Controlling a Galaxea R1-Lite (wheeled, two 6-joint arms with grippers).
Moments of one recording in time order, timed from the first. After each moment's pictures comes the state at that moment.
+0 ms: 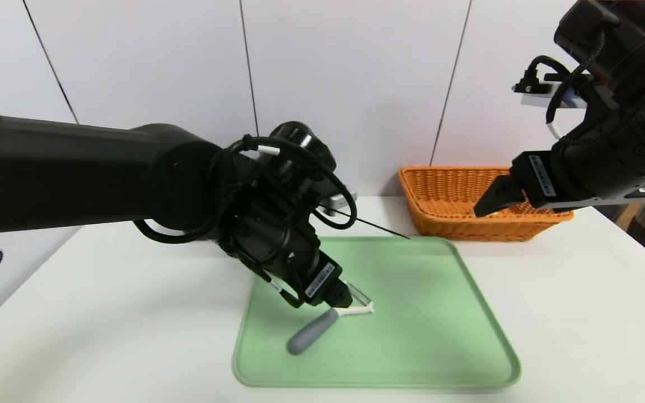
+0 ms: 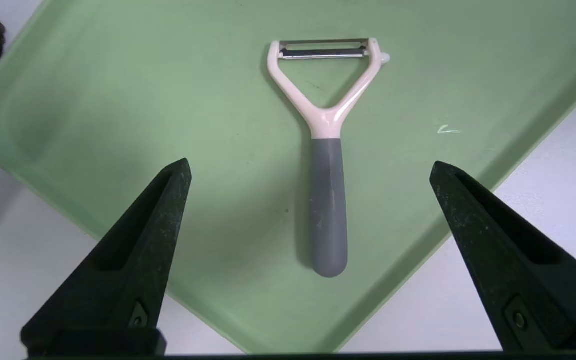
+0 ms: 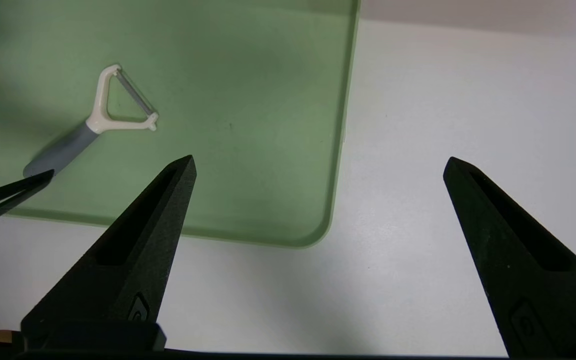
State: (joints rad) left arm -0.76 1.92 -1.56 0.56 -0.06 0.07; right arm 0.49 1.72 -1.91 1.19 -0.20 0.32
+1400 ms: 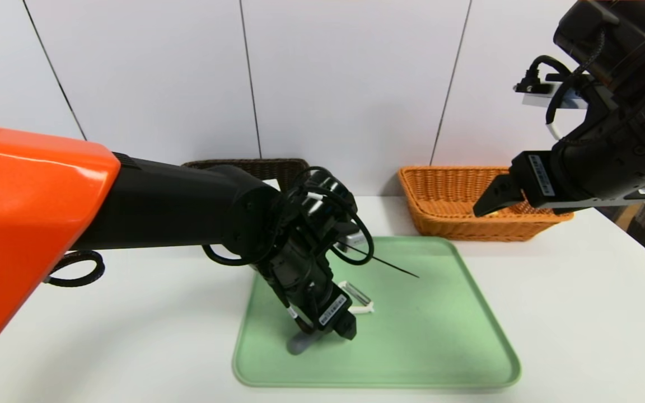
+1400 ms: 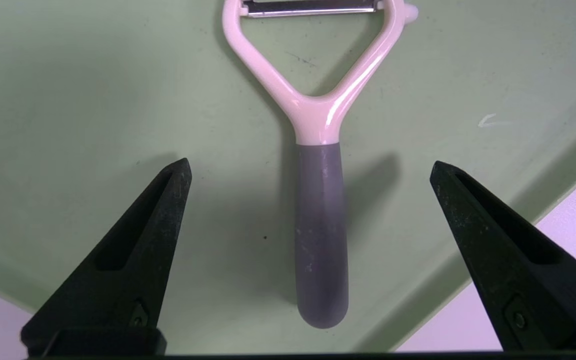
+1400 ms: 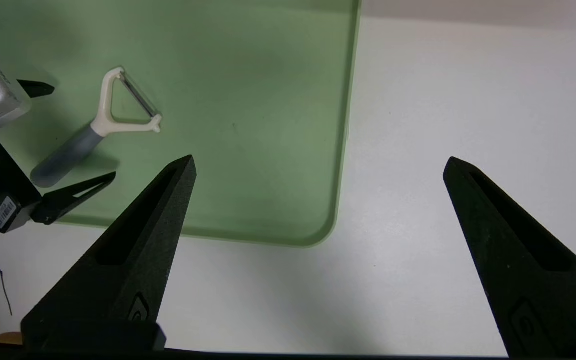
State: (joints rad) left arm -0.78 2.05 -1.57 0.57 -0.07 0.07; right arm 0.49 1.71 -1.91 1.19 -0.20 0.34
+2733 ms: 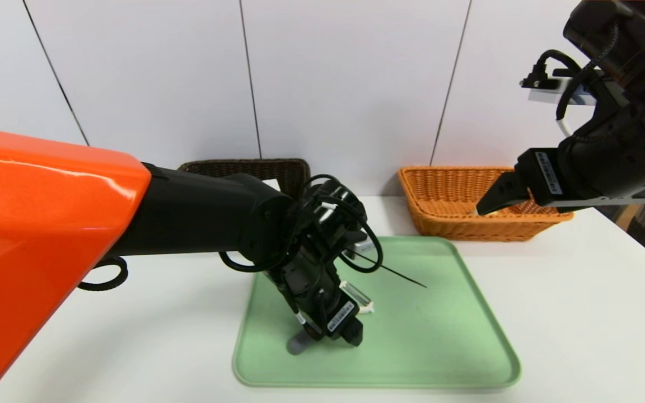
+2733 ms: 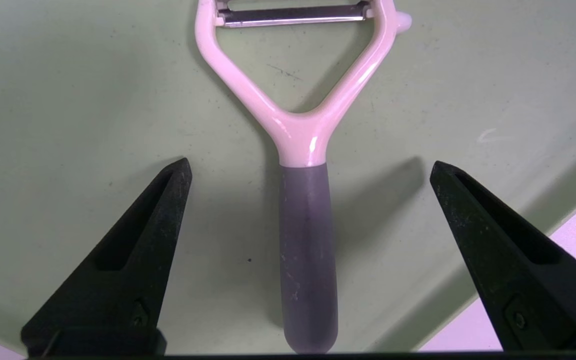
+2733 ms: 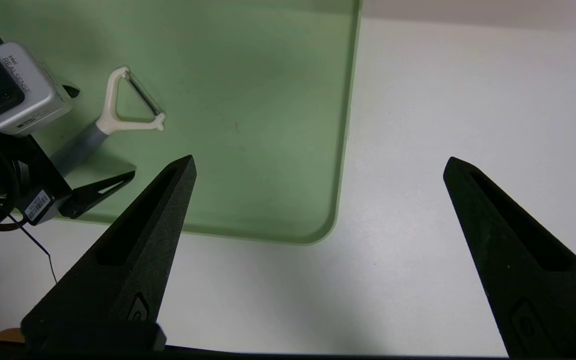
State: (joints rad) left arm -0.79 2.09 -1.59 0.57 -0.07 0.06; right arm 0.49 1.70 -1.91 1.19 -0.20 0.34
